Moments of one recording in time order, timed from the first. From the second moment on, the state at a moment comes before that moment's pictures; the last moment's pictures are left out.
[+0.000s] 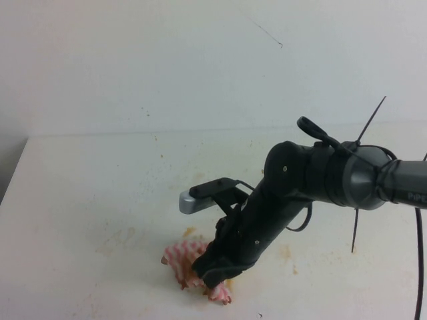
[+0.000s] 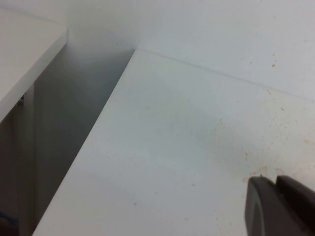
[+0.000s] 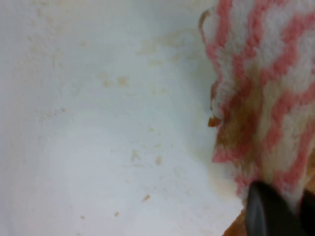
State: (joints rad) right arm 0.68 2.07 -1.40 0.62 0.82 -0.44; left arm 0.11 0.00 0.00 -0.11 0.31 -0.27
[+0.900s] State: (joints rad) right arm 0.54 1.93 -1.40 0.51 0.63 -0.39; left arm 0.11 0.00 0.00 -0.11 0.31 -0.27
